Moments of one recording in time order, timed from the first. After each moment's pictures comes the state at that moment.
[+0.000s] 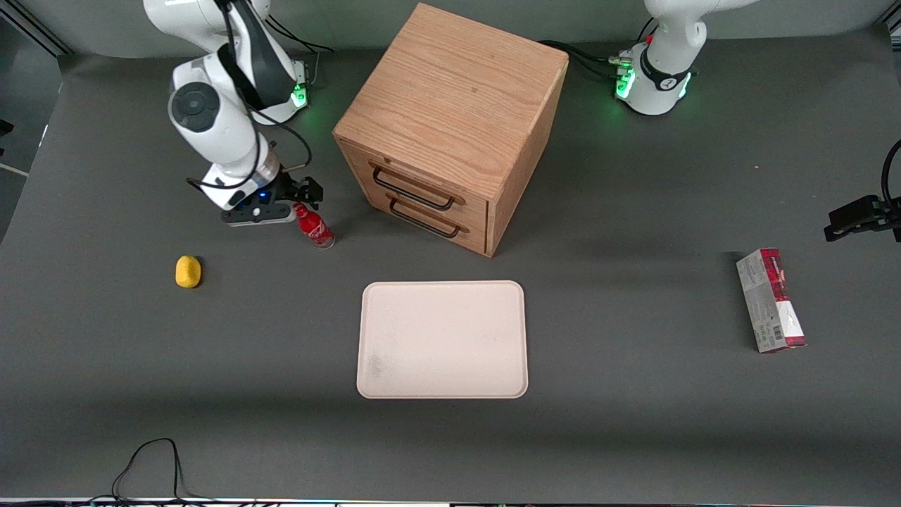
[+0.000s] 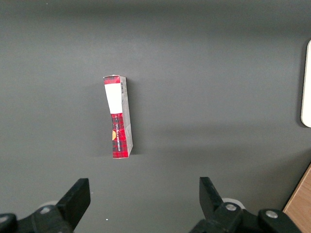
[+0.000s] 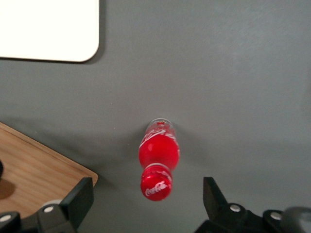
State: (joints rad) arm 0.13 -0.13 0.28 -2.45 0.06 2.30 0.32
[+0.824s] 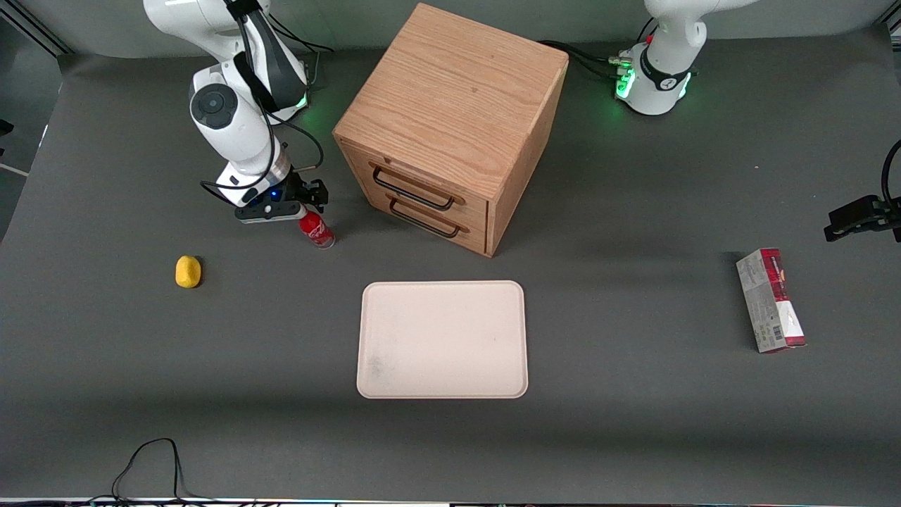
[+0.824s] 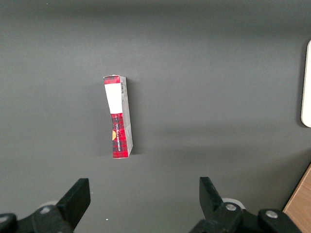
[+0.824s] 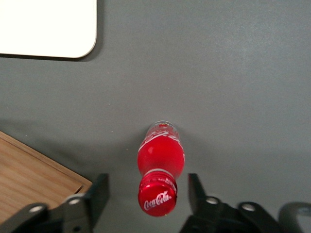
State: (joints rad) arm 0.13 -0.13 0.28 -2.52 0.06 2.41 0.33
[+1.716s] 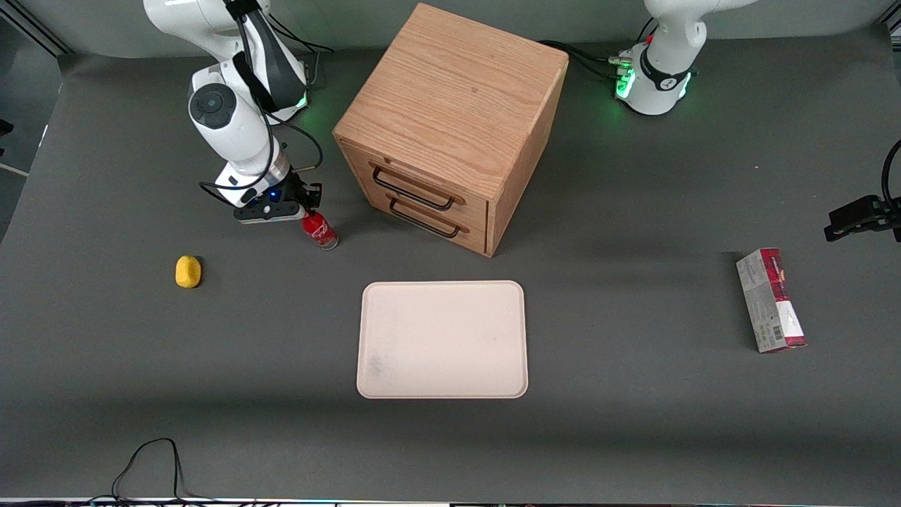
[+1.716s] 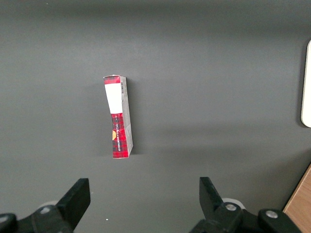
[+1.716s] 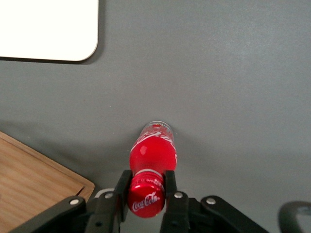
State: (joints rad) arm 0.13 -0.13 0.28 -2.49 0.06 2.38 0.33
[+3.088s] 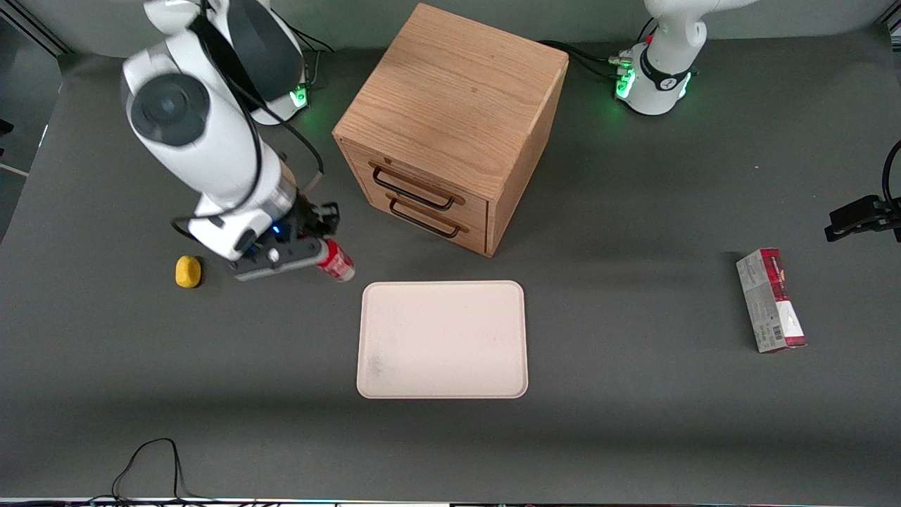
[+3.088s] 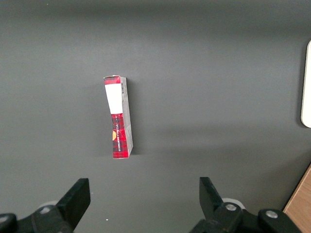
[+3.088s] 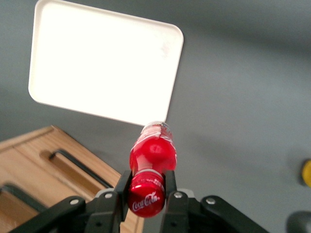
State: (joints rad) arm 0.15 0.44 0.42 -1.26 -0.13 1.63 0.35
